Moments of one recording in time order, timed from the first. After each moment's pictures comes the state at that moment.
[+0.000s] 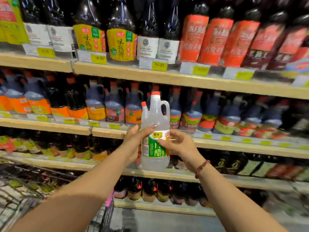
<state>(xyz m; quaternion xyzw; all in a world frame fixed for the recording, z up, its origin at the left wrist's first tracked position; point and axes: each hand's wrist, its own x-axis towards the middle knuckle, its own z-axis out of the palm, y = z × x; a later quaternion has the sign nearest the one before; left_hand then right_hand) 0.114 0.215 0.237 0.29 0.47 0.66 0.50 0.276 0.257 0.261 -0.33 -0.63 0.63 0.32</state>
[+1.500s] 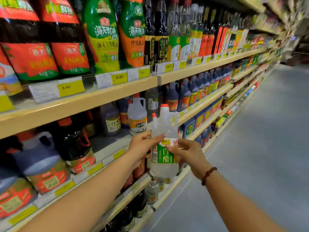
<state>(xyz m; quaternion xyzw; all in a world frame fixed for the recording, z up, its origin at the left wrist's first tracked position) 0.798 0.564 0.250 0.55 0.39 0.33 0.66 0.943 0.474 0.246 -0.59 -0.41 0.40 0.57</state>
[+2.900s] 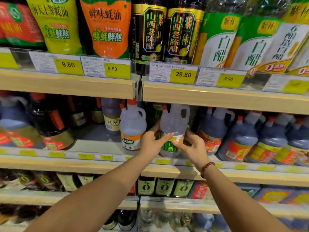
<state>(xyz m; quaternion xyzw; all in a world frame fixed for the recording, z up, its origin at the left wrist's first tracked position) 0.981 0.757 0.187 0.47 0.62 0.55 0.31 1.131 0.809 0.182 -0.38 -0.71 0.43 0.41</state>
